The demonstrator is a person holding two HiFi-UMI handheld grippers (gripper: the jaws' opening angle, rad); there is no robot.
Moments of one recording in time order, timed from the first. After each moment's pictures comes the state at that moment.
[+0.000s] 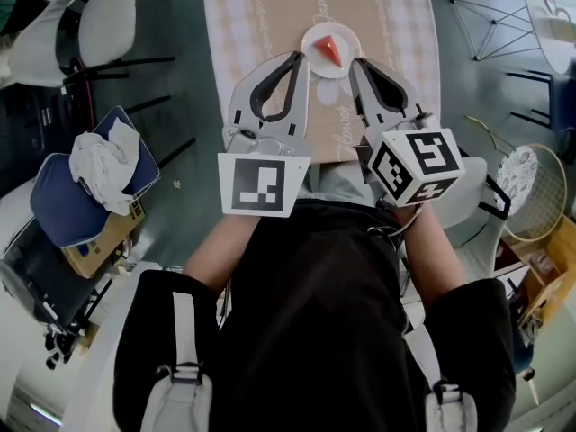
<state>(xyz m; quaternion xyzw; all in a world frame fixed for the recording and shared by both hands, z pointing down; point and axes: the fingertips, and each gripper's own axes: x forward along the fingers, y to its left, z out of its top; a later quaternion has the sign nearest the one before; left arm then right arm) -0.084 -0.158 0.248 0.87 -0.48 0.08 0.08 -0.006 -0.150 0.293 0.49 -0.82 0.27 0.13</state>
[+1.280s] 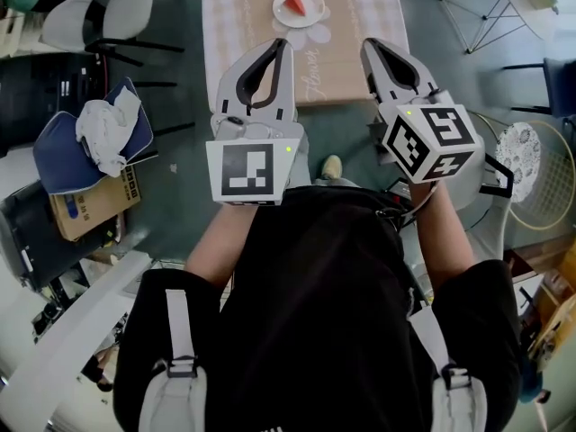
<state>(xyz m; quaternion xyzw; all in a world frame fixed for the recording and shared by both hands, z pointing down) 0.000 0.057 0.166 0.84 -0.53 0.08 0.00 0.111 0.045 0.212 0.48 -0.85 0.21 0.08</state>
